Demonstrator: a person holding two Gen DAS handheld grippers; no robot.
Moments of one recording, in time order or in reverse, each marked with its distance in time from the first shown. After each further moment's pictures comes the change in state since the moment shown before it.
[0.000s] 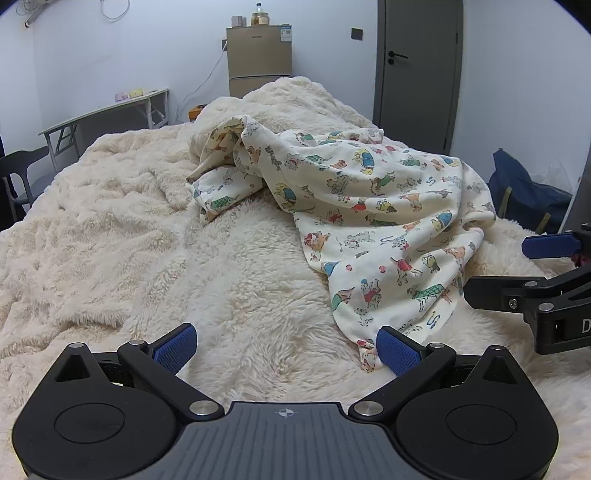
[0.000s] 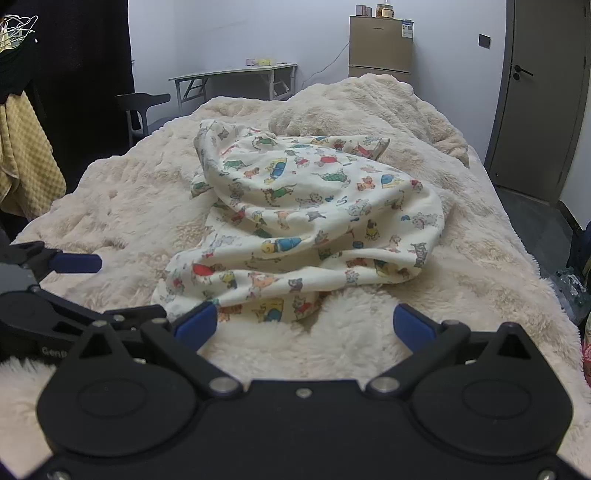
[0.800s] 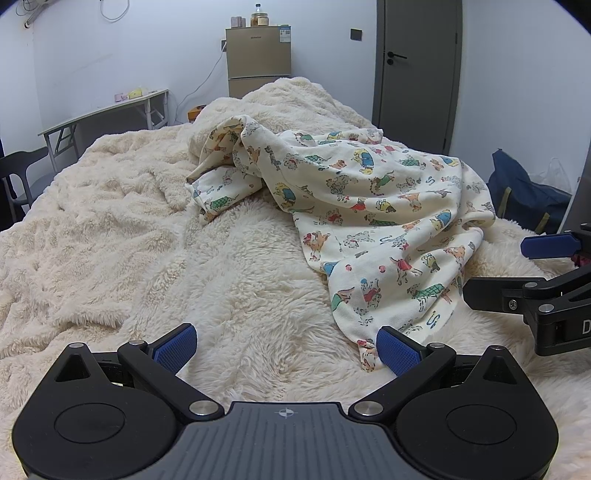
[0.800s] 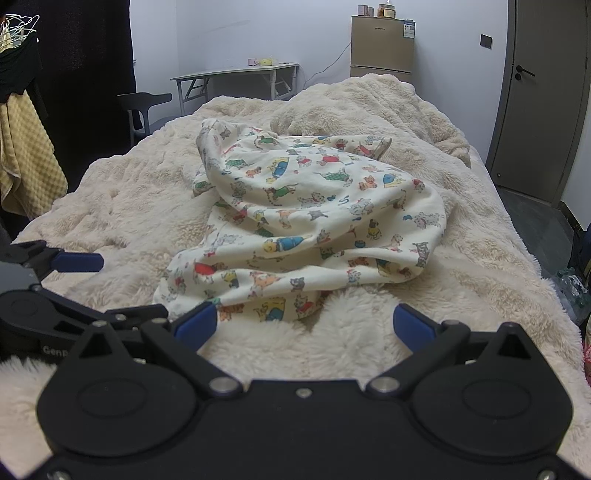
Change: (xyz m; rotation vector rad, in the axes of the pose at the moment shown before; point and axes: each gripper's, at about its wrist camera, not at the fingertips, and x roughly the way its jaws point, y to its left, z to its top) left arm 0.003 0.000 0.000 0.003 -0.006 0.000; right arm 0.000 0.001 -0.001 -0.004 -0.003 -0.003
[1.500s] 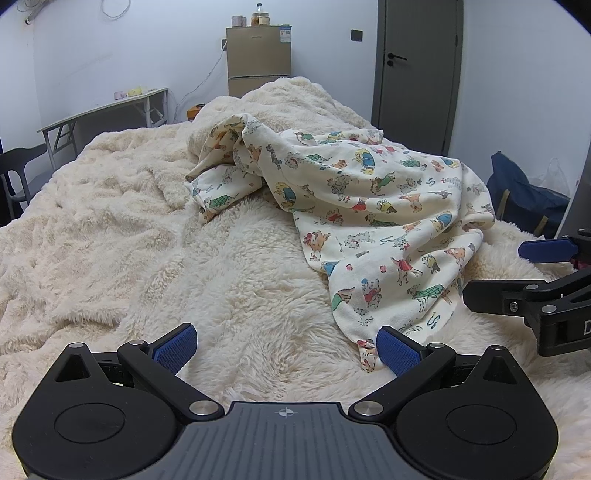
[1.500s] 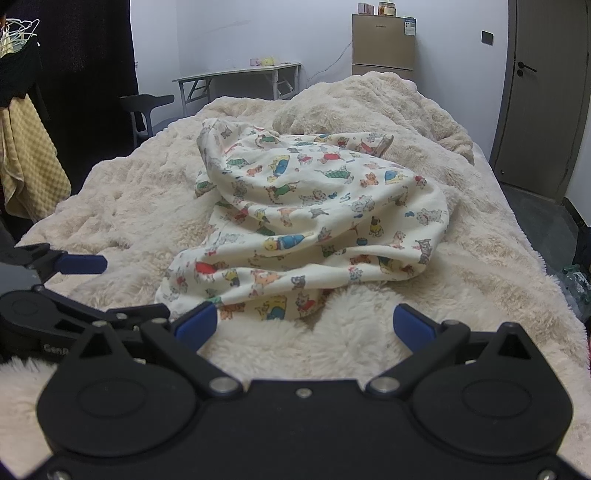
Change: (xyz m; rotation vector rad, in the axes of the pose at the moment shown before) left arm -0.001 -0.001 0.001 -0.002 -0.001 -0.006; right arm 0.002 -0.004 -0.002 0.014 0.008 0.031
